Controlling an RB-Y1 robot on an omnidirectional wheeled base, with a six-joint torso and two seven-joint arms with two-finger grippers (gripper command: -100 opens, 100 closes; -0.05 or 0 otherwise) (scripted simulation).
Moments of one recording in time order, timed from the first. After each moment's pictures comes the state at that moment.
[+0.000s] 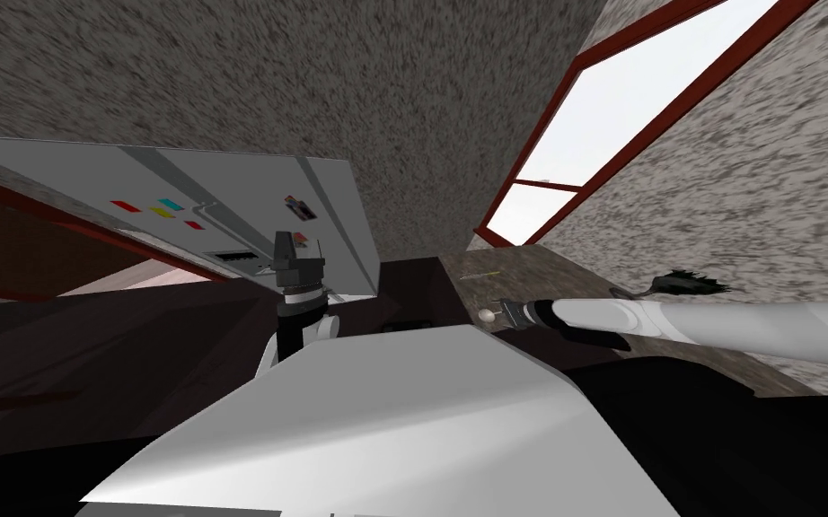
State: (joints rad) left arm 0.51 0.04 0.03 -2.33 -0.11 -0.53 0.03; right arm 0.41 -2.02 0.74 -2.00 1.13 -0.10 0.30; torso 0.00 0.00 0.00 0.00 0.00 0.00
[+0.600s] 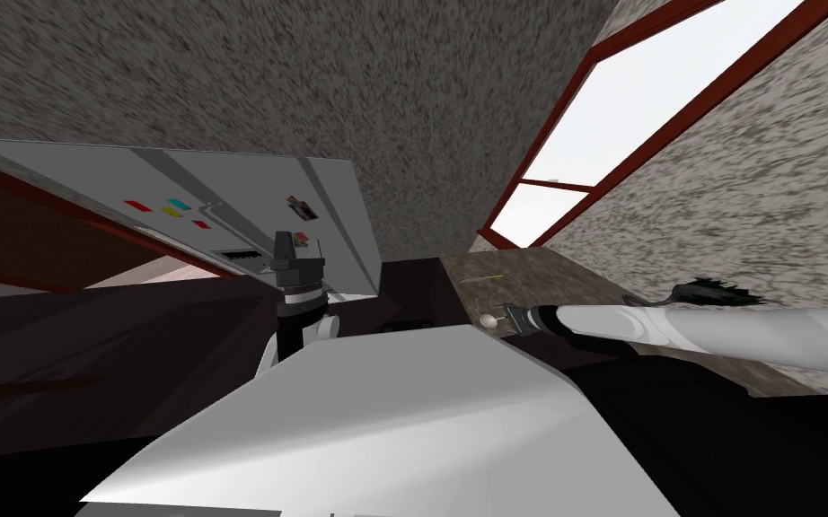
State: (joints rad) left arm 0.51 0.04 0.03 -2.33 -0.11 -0.53 0.03; right arm 0.45 -2.01 0.77 -1.99 1.17 -0.06 0.28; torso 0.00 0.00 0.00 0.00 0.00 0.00
